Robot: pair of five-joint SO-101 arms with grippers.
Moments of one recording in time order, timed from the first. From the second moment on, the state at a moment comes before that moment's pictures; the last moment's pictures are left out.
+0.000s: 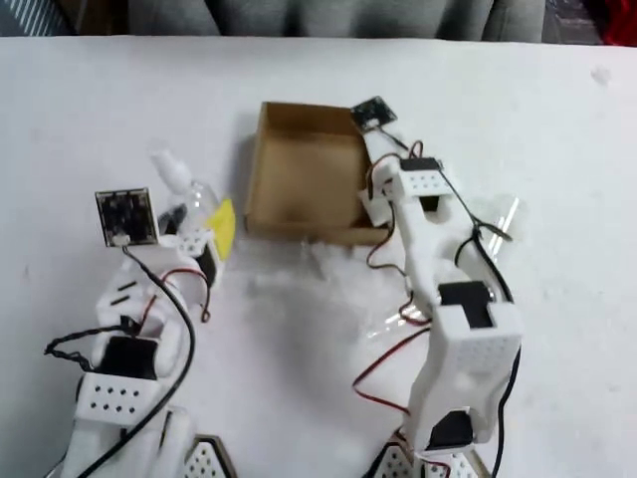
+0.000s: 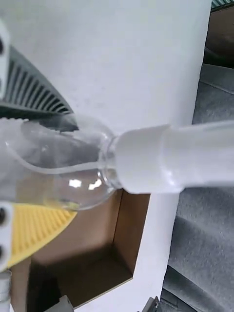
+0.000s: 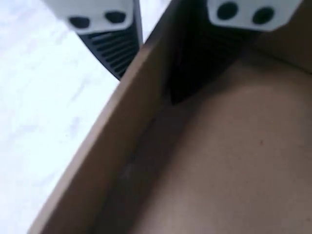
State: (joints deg) left arm 1.0 -68.8 78.2 24.9 13.8; right arm -7.4 21.9 6.8 48.4 24.5
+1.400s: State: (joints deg) left arm 3.4 -19.4 52.0 -6.1 13.8; right arm -9.4 5.1 18.5 48.2 13.5
